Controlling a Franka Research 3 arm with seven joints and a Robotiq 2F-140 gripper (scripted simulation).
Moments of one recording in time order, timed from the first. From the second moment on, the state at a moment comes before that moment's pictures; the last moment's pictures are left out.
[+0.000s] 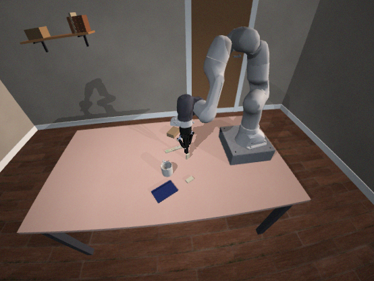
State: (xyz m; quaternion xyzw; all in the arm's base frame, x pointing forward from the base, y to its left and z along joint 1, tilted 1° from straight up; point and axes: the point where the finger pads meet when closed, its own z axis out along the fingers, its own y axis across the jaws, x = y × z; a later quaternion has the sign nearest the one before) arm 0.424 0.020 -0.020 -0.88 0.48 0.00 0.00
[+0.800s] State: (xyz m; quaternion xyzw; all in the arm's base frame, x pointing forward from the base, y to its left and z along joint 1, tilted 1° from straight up) arm 0.413 0.039 -0.018 -0.88 0.47 0.00 0.00
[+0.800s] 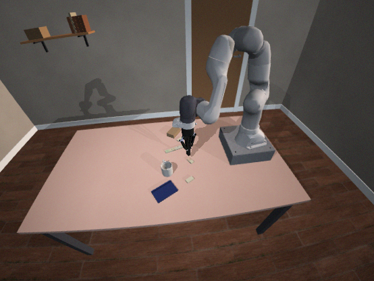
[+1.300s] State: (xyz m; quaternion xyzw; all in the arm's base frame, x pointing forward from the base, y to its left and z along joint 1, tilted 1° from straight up) arm 0.422 0.039 0.033 -0.86 0.51 -0.02 0.00
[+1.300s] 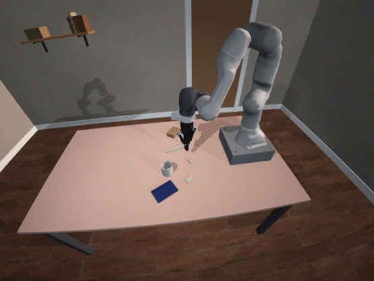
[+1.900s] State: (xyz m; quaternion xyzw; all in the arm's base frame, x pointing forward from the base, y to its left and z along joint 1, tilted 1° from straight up) arm 0.414 0.040 0.051 -0.87 0.49 -0.01 0.00
